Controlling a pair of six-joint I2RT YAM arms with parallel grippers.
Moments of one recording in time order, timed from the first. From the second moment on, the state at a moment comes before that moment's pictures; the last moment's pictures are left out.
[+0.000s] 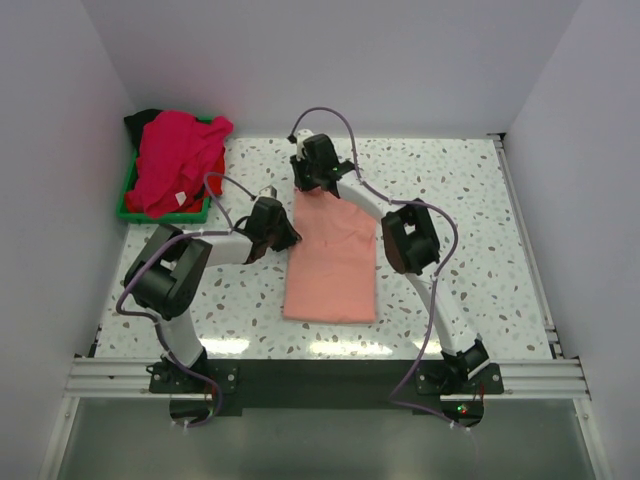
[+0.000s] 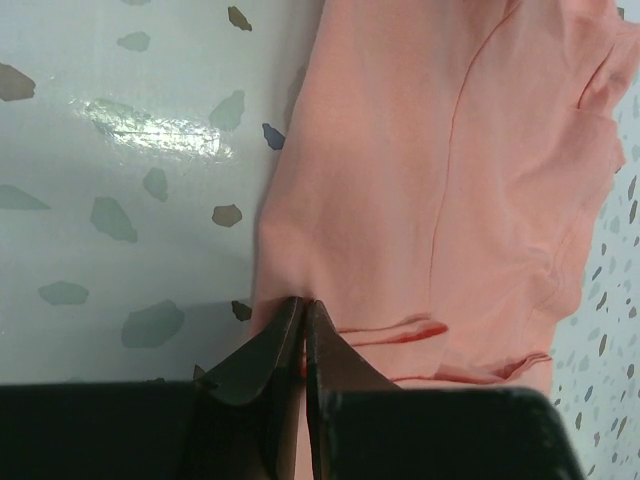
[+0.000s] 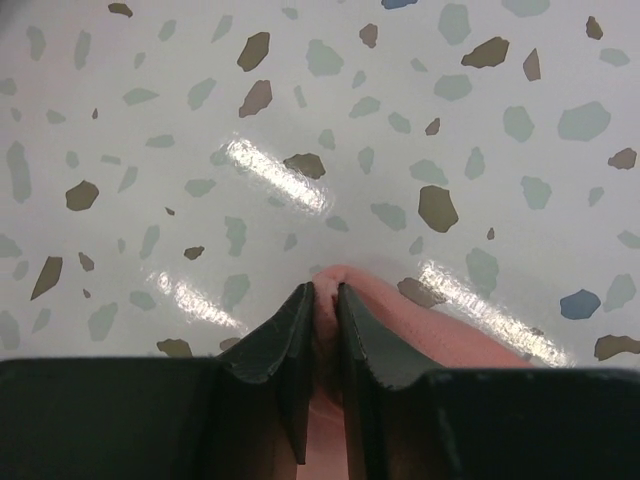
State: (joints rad) left arm -0.47 1.80 0.85 0.22 0.00 -0.83; right arm 0.58 2.57 2.24 -0.31 -0.07 0.09
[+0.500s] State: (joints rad) left arm -0.47 1.80 0.85 0.22 0.01 -0.83; right arm 0.53 2.57 2.23 -0.27 -0.07 0.34
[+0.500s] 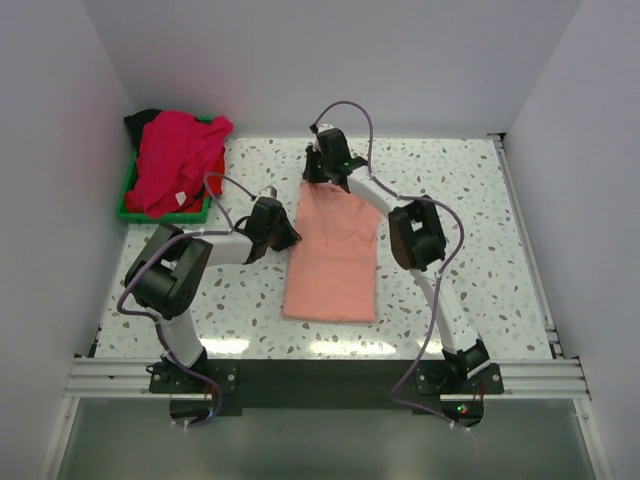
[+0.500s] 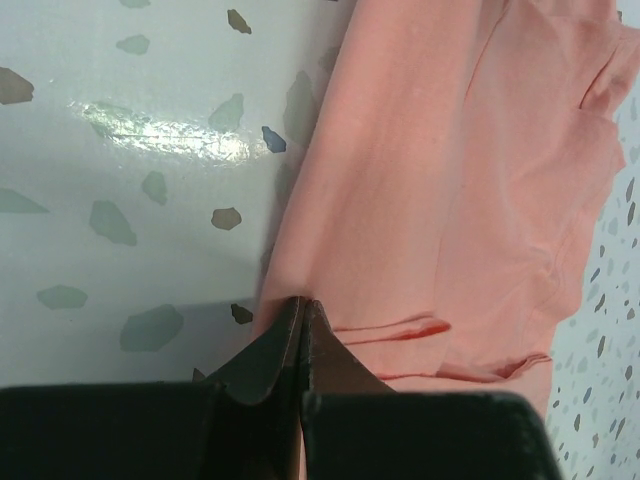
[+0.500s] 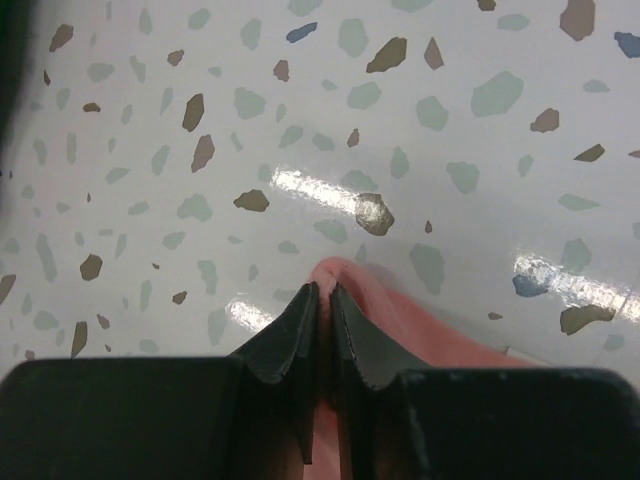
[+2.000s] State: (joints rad) left arm -0.47 1.05 0.26 0.13 0.07 -0.83; right arm 0.53 1.06 0.56 -0.30 -0.13 0.73
